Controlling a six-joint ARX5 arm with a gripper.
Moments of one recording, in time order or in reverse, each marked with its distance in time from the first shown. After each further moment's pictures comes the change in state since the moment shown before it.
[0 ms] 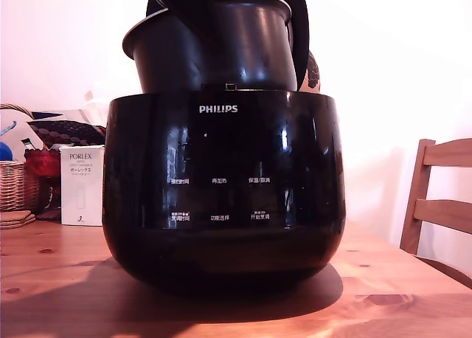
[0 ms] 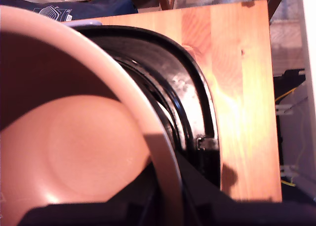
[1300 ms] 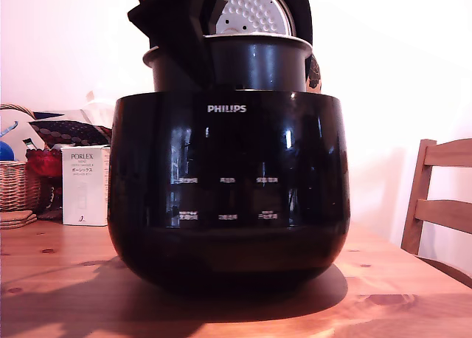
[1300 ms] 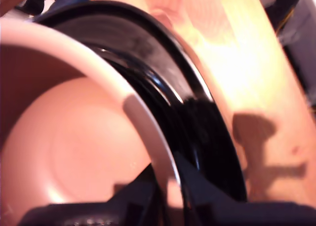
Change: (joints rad) arm -0.007 0.078 0.010 -0.021 -0.070 0.459
